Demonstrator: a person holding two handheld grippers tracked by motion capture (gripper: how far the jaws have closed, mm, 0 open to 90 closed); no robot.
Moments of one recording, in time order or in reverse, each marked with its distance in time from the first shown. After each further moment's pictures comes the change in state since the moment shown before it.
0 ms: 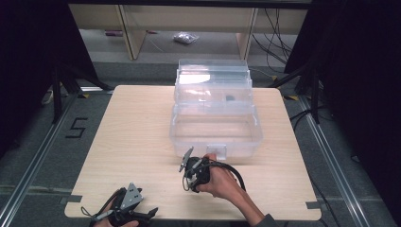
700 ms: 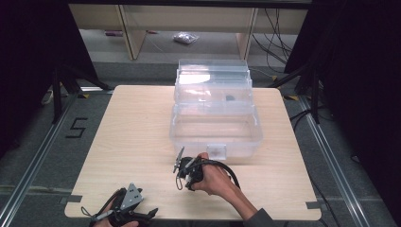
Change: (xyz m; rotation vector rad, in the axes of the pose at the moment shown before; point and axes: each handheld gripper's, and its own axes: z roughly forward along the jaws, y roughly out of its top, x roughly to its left) left arm 0.001 0.000 -0.001 -0.003 0.001 0.005; right arm -0.003 0.016 0.013 0.070 0.033 -0.066
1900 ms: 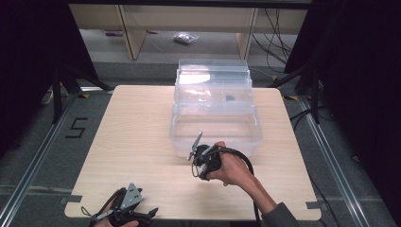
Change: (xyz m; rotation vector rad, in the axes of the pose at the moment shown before) left arm -0.001 -0.001 0.001 0.002 -0.006 -0.015; right arm -0.021 -0.030 -0.054 -0.006 0.004 0.095
